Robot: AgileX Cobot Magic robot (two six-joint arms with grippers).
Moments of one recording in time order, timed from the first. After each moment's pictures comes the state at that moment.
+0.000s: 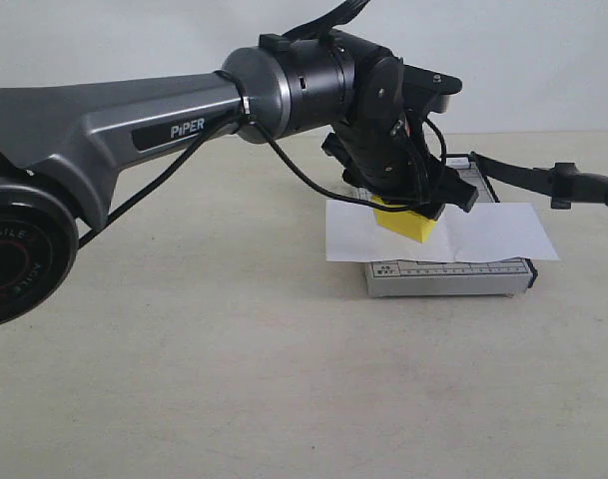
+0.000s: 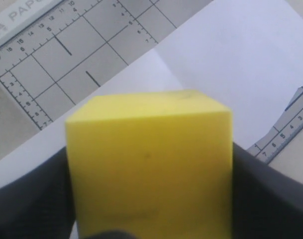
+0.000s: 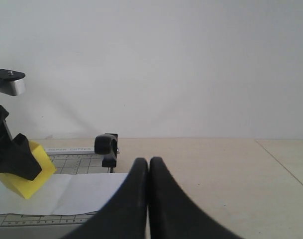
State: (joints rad) left arm -0.62 2.39 -2.13 0.02 0.79 0.53; right arm -0.05 0.00 0.00 0.04 0.04 -0.06
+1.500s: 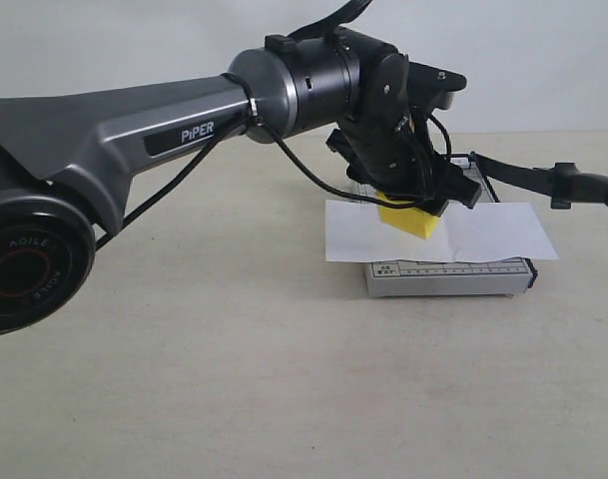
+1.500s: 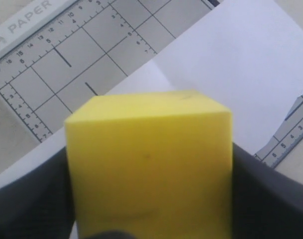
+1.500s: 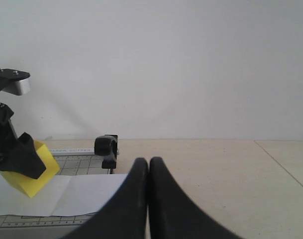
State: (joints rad) left arm -0.62 2.43 -2.20 0.02 0.81 0.54; right arm -0.05 0.00 0.00 0.04 0.03 -0.06
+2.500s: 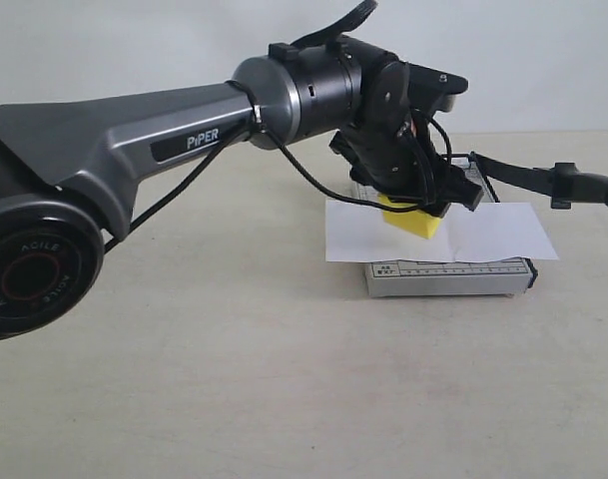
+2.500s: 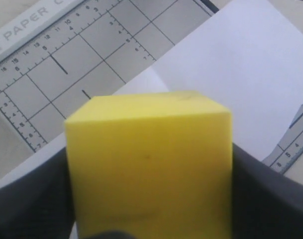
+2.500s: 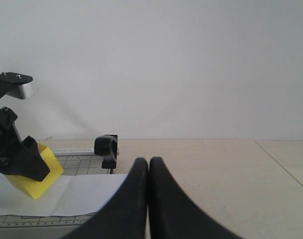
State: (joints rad) left arm -0.62 2.45 -2.20 0.02 0.78 0.54; right arm -0.05 0.00 0.00 0.04 0.03 -0.06
